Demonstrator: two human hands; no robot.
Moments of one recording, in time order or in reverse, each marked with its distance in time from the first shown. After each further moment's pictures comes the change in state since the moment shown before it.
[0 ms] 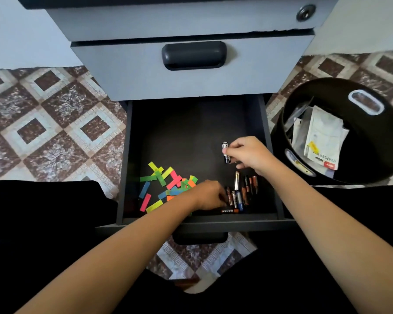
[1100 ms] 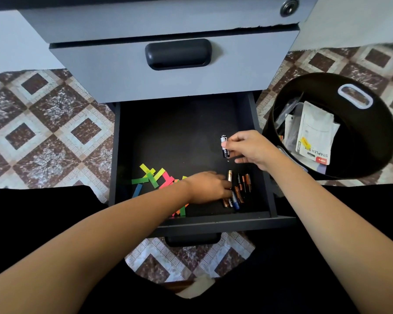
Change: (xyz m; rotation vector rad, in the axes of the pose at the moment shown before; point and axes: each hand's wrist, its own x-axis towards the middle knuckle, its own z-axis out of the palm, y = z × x) left_hand 0.021 0.006 -0.013 0.892 -0.016 0.529; right_hand -0.006 -0.002 -0.024 0.149 -0.055 0.037
